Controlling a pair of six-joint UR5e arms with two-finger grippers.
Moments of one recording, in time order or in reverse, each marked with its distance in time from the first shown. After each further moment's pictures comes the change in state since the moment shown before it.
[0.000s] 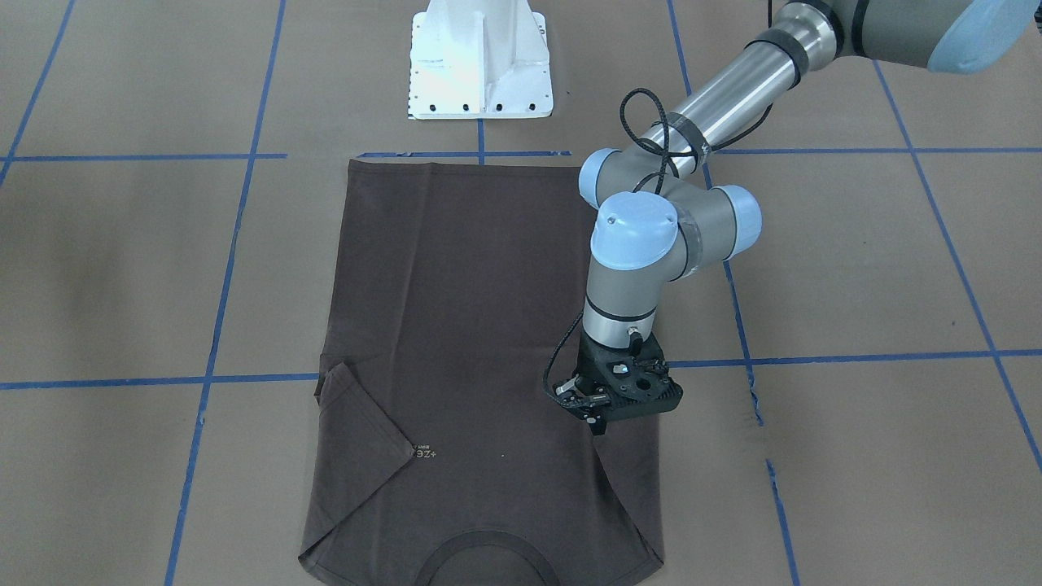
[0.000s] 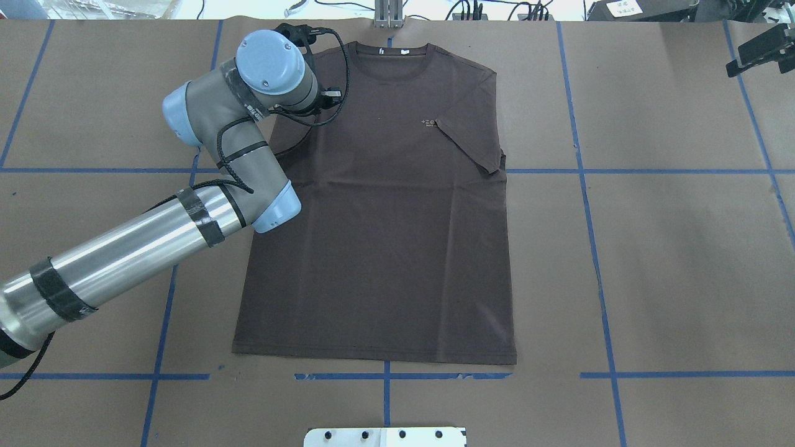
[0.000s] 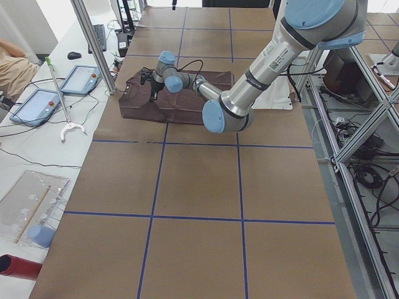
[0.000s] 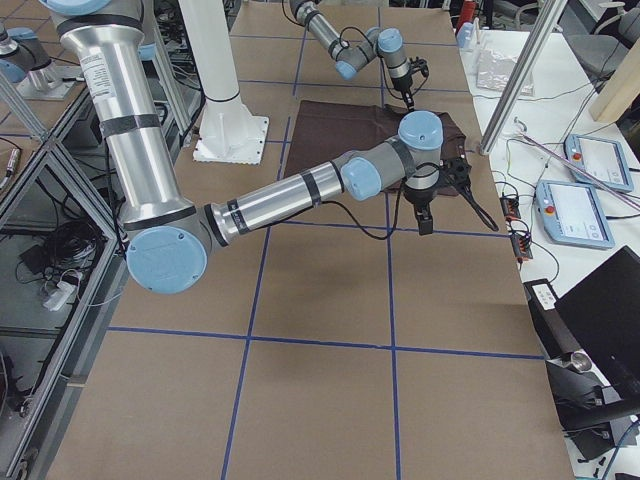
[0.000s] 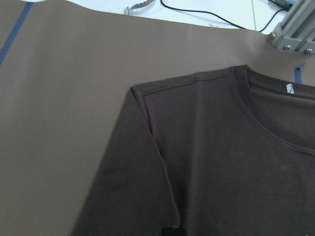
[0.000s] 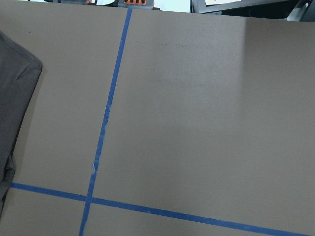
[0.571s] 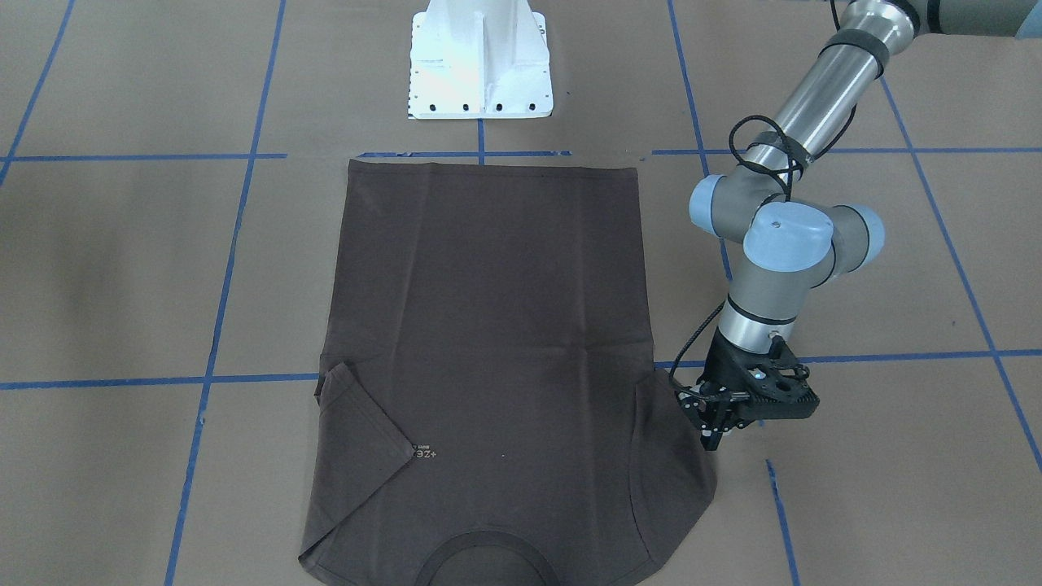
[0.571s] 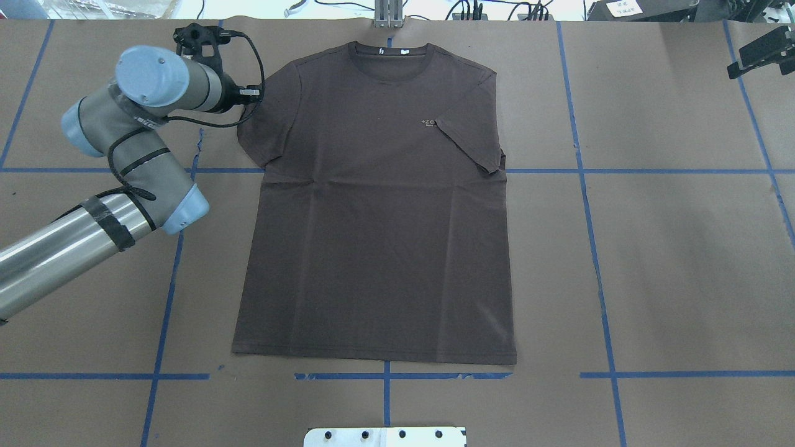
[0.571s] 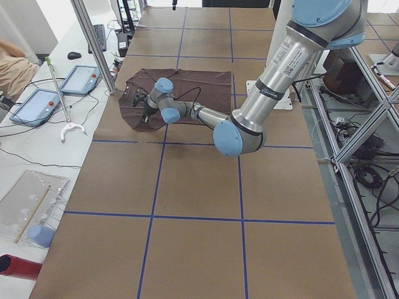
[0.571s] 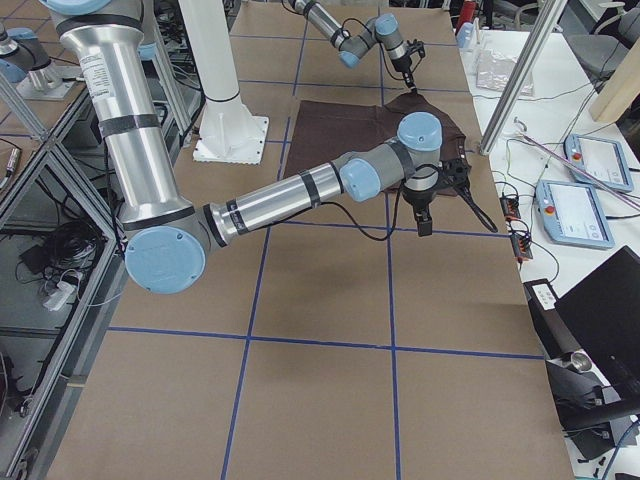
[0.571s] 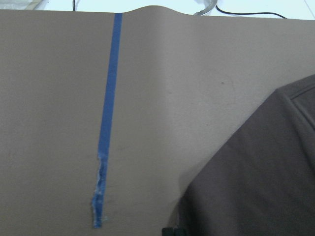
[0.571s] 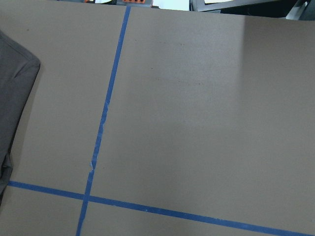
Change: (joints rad) left arm -0.087 0.214 -0.101 -0.202 -0.008 0.152; right arm 0.000 -0.007 0.000 0.003 -0.001 -0.008
